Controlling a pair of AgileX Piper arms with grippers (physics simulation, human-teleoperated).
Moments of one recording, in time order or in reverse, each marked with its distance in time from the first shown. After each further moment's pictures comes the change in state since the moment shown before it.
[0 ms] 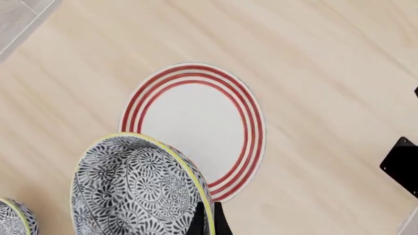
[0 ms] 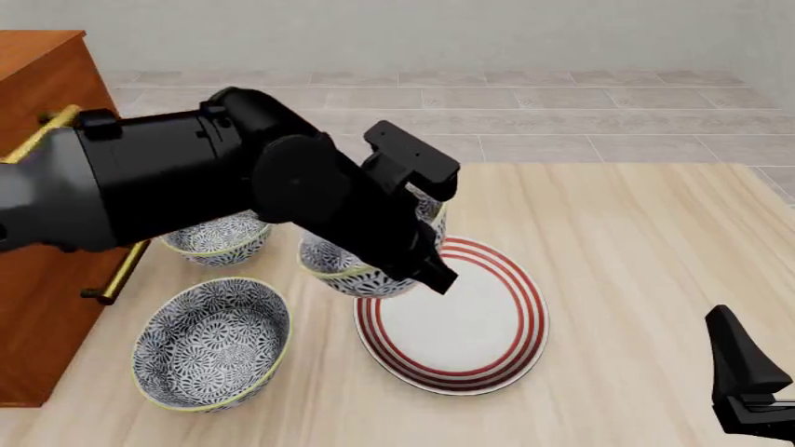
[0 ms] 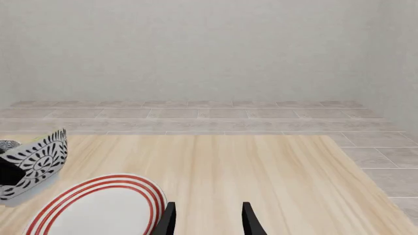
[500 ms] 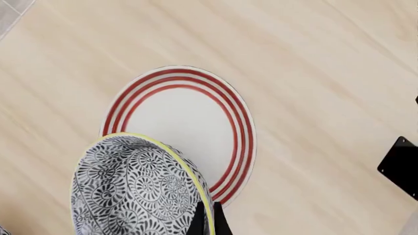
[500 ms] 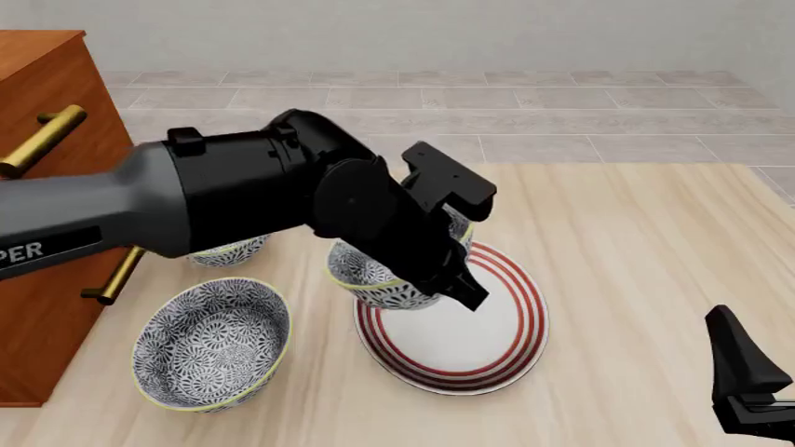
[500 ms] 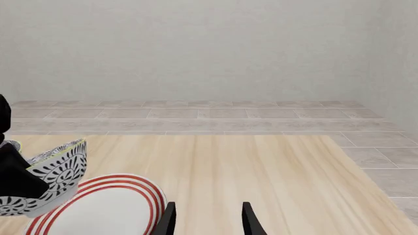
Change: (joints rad) left arm -0.044 0.100 -0.053 -0.014 -0.008; right arm 0.000 0.000 0.000 0.000 0.000
